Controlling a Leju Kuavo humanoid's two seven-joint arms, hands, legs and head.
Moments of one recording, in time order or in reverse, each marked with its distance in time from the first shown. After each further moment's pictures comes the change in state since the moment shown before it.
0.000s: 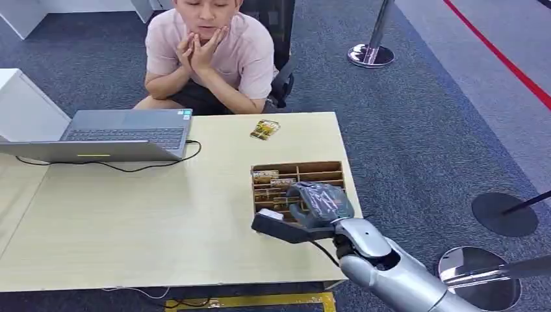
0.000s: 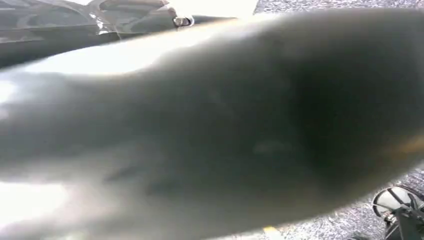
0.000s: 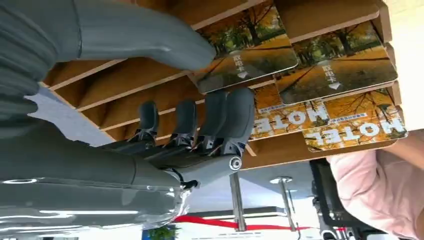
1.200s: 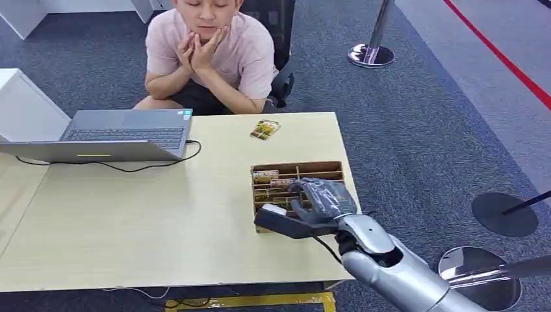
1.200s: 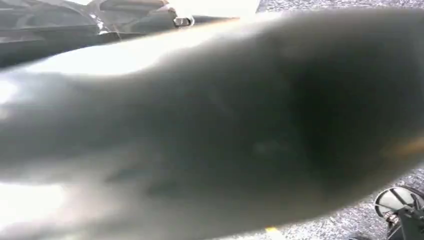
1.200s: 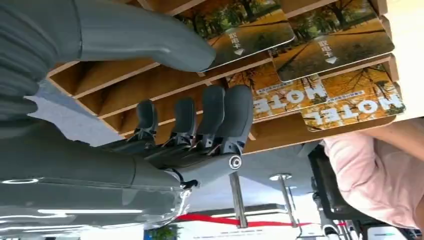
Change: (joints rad) left arm 0.002 0.000 0.000 0.000 0.007 0.001 0.007; right arm -0.008 0.000 -0.023 -0.016 -0.012 0.002 -0.012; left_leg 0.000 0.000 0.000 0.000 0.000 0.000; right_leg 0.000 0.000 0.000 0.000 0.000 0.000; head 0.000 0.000
